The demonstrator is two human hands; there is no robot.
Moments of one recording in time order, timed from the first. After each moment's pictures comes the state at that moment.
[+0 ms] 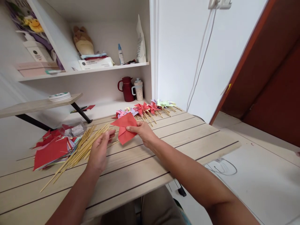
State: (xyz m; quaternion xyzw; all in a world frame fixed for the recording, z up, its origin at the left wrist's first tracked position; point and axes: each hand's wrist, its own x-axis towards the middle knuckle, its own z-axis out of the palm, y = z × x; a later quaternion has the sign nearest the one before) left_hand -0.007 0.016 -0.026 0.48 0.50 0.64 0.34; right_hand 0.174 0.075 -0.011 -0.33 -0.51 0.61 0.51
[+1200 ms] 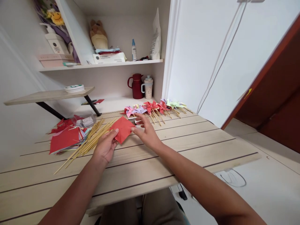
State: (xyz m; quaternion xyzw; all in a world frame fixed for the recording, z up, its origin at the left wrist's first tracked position) left_hand -0.011 0.014 -0.018 0.26 0.46 0.69 0.50; right_hand 0.168 0.066 -0.024 -0.29 -0.71 0.34 0.54
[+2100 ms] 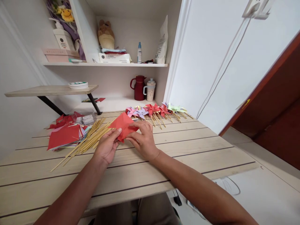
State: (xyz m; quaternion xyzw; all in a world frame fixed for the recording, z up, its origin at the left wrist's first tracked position) left_hand -0.005 0.008 -0.014 0.28 0.41 0.70 0.51; right_hand 0.155 0.046 -0.030 -0.25 -0.81 -0.04 0.53
